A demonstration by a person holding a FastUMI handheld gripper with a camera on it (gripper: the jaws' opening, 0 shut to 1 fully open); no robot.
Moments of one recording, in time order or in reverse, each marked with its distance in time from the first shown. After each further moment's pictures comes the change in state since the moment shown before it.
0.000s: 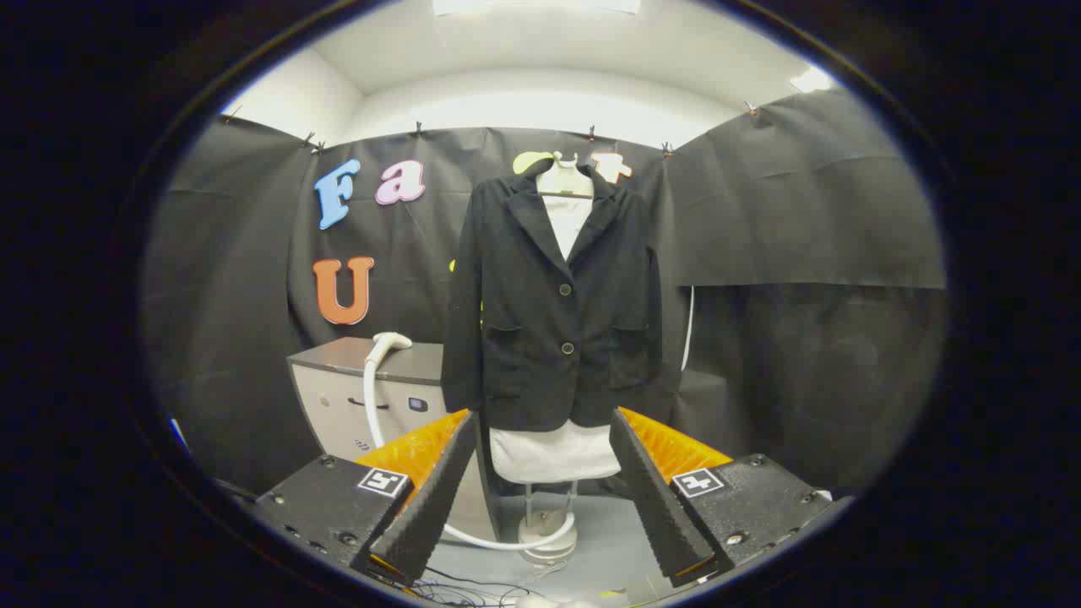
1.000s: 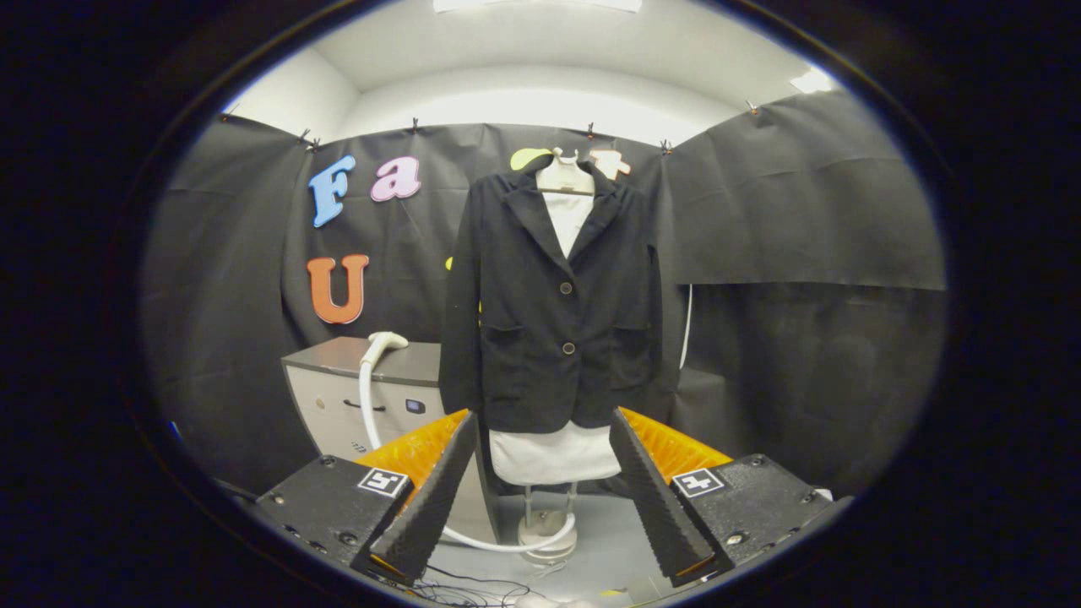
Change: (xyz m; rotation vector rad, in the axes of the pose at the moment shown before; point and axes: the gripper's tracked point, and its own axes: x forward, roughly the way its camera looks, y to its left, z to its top) arm 0.018 0.011 0.005 0.001 0.015 -0.014
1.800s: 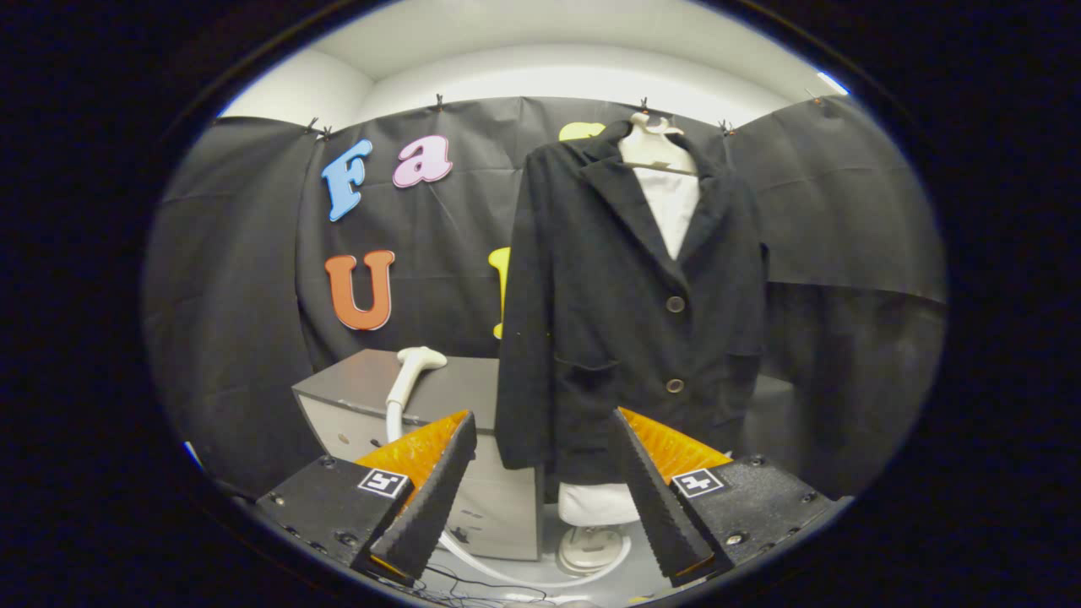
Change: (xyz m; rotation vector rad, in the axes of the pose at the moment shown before) arm 0.176 0.137 0.055 0.014 0.092 0.165
